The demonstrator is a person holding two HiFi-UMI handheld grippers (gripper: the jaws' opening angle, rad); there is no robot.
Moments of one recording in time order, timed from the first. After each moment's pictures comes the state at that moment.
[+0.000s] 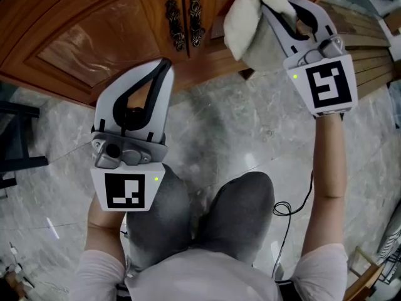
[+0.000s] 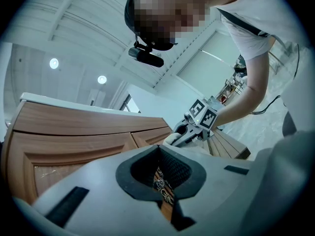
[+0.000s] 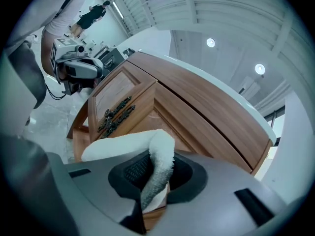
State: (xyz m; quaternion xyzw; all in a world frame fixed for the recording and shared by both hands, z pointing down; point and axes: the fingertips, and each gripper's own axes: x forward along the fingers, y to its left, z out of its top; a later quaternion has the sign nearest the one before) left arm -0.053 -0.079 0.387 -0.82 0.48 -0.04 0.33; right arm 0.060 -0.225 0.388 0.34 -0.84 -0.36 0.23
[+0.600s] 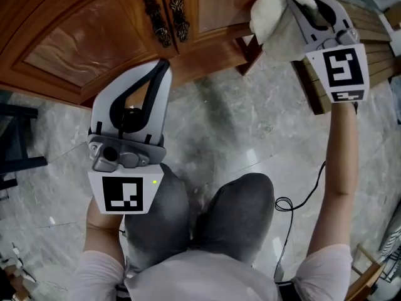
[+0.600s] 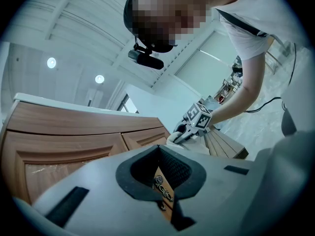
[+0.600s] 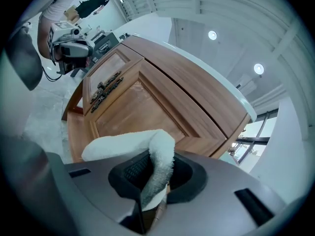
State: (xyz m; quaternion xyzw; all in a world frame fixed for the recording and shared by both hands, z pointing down) left arm -0.028 -0.079 0.397 -0.82 0.47 -0.04 0.33; right arm 0.137 -0.262 0.400 0.40 -0.80 -0.35 0.27
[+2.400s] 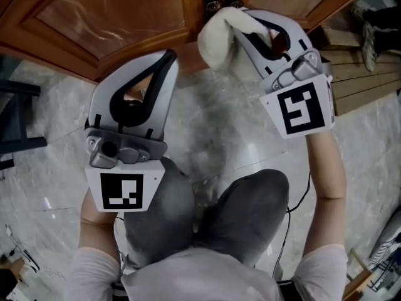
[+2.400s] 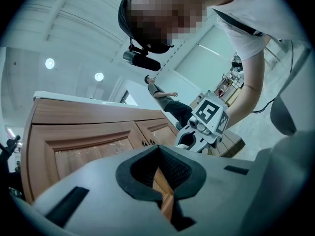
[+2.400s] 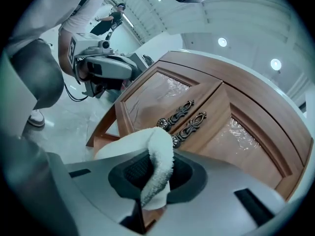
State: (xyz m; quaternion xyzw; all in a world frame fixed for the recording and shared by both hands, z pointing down) left arm -0.091 -0.064 0.424 -0.81 0.48 -0.07 0.32; right arm -0.036 -0.169 0.481 0.25 -0.87 -0.36 0.24
